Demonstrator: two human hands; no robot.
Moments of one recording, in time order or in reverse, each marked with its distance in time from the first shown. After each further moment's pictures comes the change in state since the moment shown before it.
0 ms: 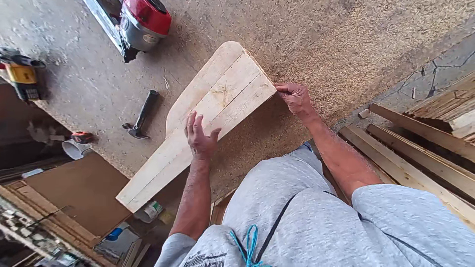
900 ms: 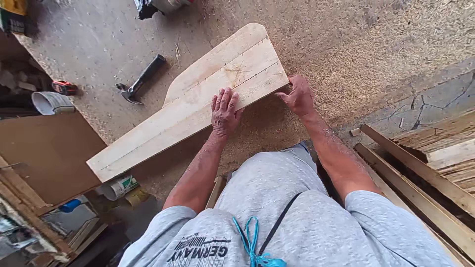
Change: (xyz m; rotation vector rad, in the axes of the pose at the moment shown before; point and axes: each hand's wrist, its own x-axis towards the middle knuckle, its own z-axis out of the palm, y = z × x) left_hand -0.012 0.042 0.067 0.180 0.131 0.189; right_hand 0.002 -0.017 0.015 -0.723 -0.104 -0.142
